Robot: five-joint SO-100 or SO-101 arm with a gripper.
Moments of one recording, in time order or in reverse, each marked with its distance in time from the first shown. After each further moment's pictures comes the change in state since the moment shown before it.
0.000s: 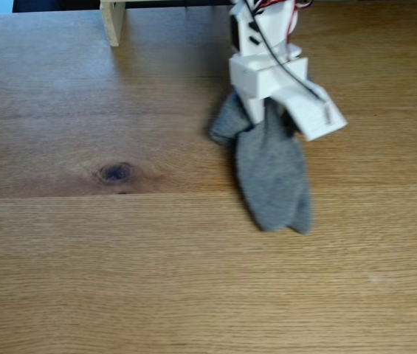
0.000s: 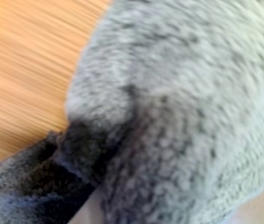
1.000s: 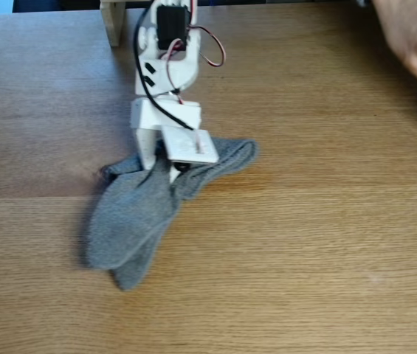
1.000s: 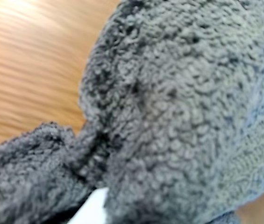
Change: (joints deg) arm 29.4 -20.7 1.5 -45.9 -15.1
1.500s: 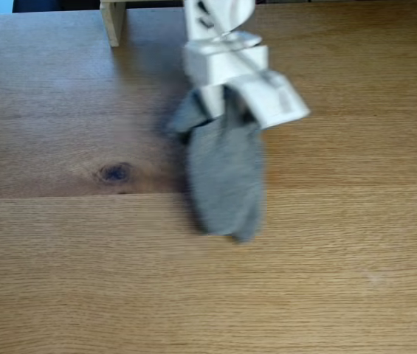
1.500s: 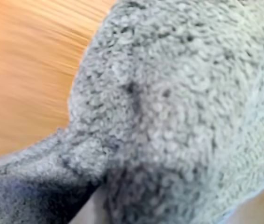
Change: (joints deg) arm -21.4 29.2 0.3 48.2 4.9
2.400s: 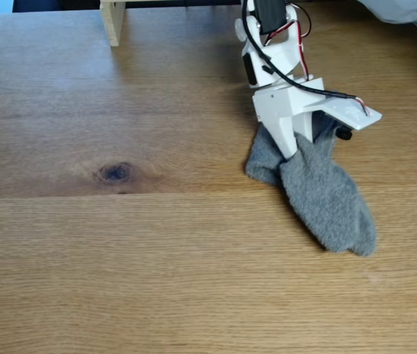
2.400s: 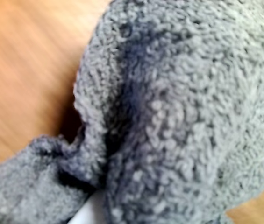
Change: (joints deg) arm -5.1 -31.6 0.4 -47.4 -6.4
